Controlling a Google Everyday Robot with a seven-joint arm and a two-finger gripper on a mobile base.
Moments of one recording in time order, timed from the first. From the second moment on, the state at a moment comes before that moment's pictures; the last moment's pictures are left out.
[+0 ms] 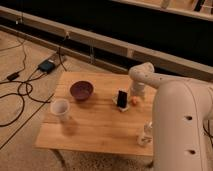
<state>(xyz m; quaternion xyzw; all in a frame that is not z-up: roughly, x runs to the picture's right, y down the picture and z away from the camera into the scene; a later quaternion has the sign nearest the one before) 0.205 0.089 0.936 -0.21 0.26 0.70 0.63</state>
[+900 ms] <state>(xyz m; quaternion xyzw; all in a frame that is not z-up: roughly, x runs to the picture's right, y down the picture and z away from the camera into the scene) 0.204 0.088 0.946 -0.22 0.26 0.71 0.62</state>
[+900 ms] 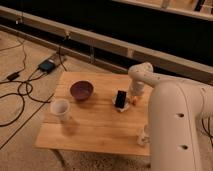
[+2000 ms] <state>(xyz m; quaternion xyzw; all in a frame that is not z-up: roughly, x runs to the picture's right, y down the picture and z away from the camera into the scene) 0.228 0.100 0.931 -0.24 0.31 0.69 0.61</state>
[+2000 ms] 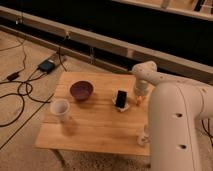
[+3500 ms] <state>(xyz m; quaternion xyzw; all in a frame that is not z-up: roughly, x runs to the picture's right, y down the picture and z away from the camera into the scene) 0.185 0.145 0.901 -0.28 0.34 0.64 0.63</state>
